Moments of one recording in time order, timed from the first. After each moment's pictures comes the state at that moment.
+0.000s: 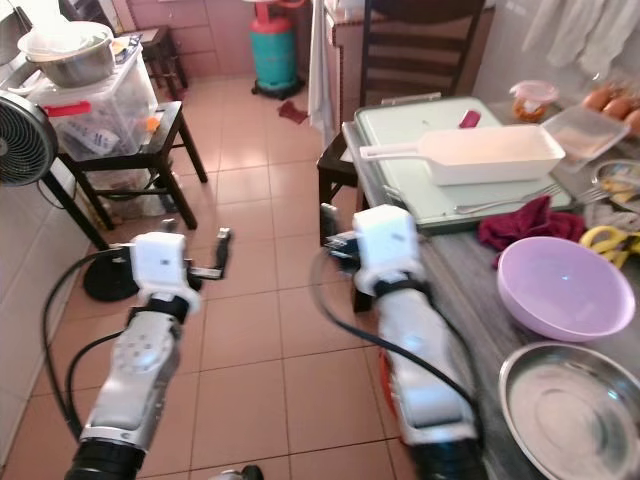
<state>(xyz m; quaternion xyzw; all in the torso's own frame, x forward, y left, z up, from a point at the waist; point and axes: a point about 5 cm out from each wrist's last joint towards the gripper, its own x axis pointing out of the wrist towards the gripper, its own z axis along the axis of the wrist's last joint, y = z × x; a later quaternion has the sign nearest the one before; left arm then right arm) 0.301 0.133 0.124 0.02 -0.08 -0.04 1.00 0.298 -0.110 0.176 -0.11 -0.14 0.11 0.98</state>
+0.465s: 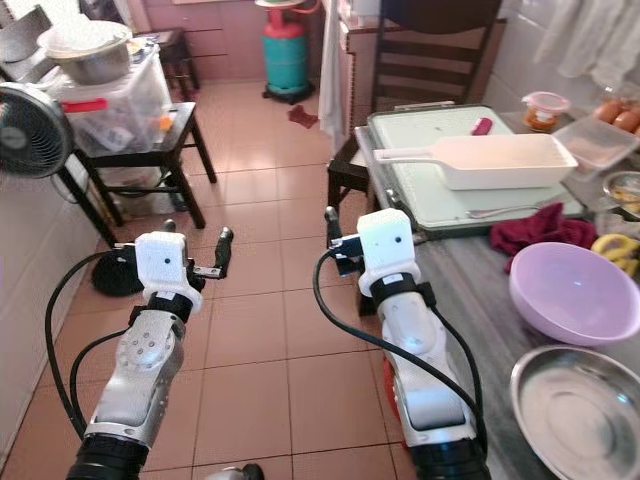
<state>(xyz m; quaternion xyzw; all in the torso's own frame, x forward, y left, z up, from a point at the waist) 0.304 0.131 0.122 0.02 -0.08 -0.04 1.00 0.297 -0.117 0.167 -0.10 -0.13 0.10 0.98</state>
